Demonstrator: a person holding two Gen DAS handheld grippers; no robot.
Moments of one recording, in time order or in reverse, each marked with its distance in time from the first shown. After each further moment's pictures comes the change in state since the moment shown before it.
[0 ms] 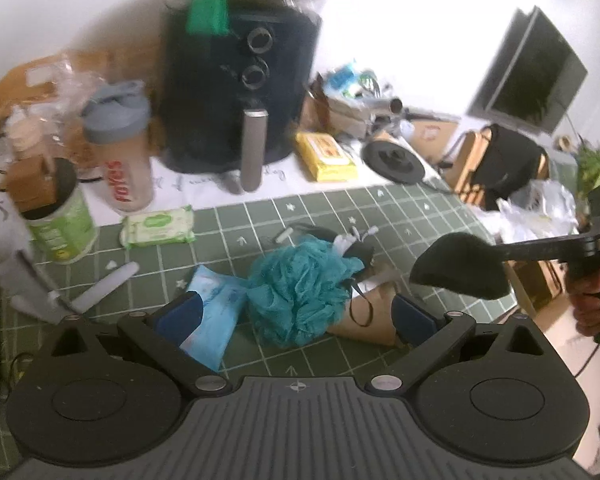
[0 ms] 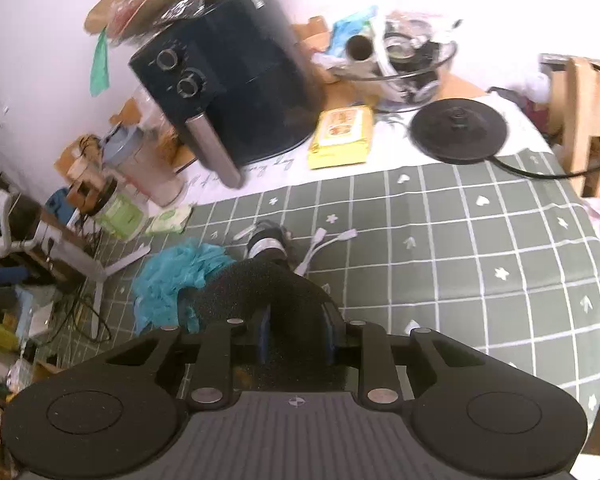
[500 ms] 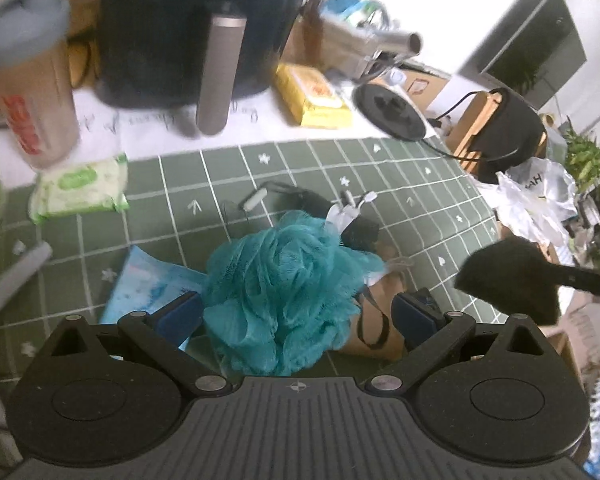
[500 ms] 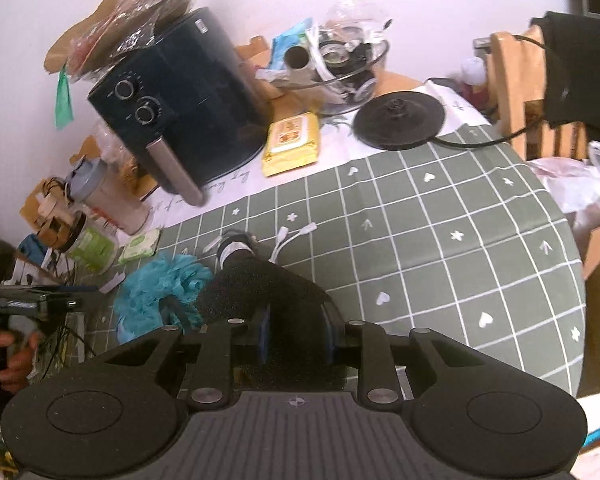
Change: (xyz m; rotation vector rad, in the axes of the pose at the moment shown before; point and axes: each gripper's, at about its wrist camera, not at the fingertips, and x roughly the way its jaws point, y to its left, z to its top) left arm 0.124 0.026 0.017 -0.070 0.191 -0.154; right arm -0.025 0.002 -0.025 0.136 -0.069 -0.109
